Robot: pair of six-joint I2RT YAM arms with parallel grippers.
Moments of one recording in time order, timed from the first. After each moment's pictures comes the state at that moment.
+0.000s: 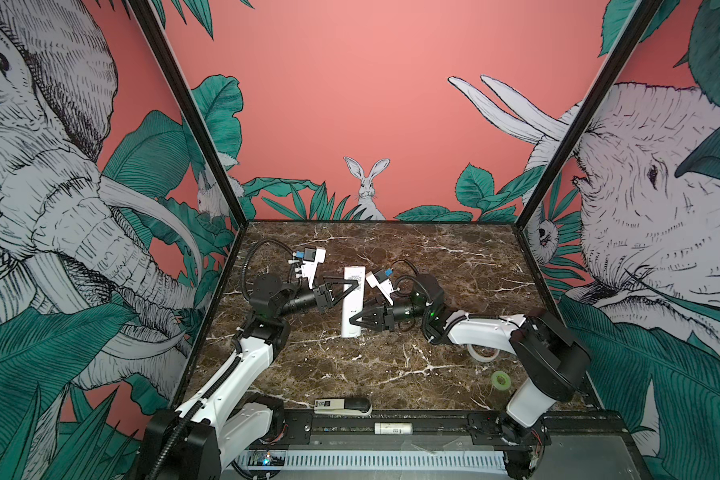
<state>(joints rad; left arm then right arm) -0.31 1.01 0.57 0.58 1.03 -0.77 0.79 1.70 0.84 0.93 -0.99 0.70</state>
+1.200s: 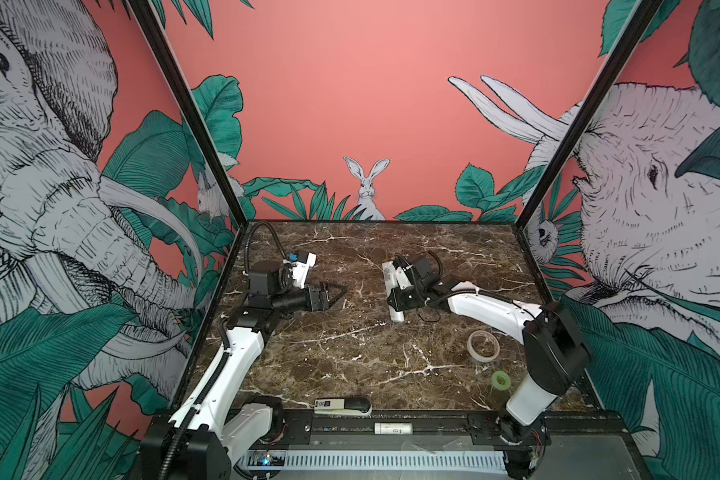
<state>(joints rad) -0.15 1.02 0.76 -0.32 0.85 -0.36 0.69 1.74 1.21 -0.51 -0.11 0.36</state>
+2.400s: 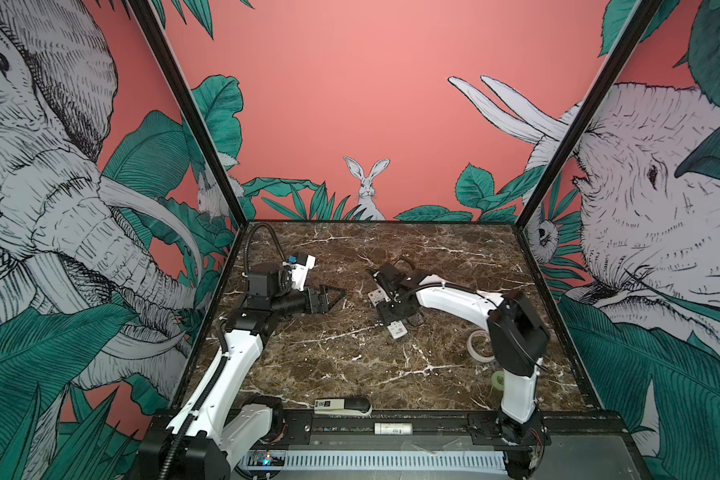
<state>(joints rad) -0.15 1.00 0.76 -0.34 0.81 -0.34 0.77 1.84 1.37 -0.76 -0.01 0.33</state>
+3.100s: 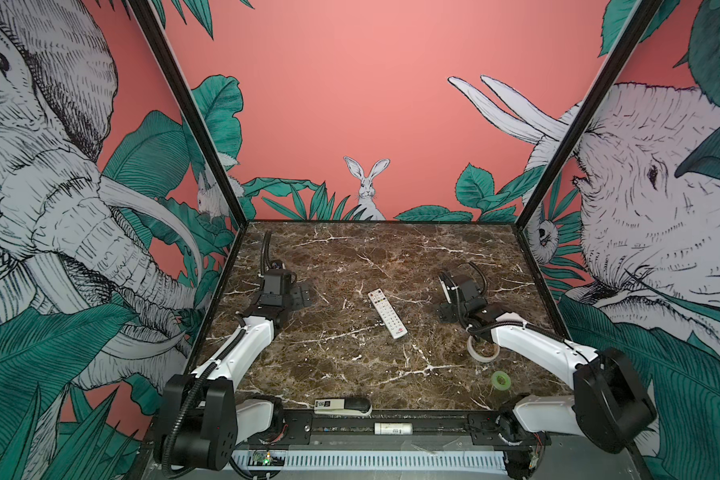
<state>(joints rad) -0.15 1.21 0.63 -0.20 -0.25 -0.24 0.48 1.32 0.67 -0.17 0.48 -0.18</state>
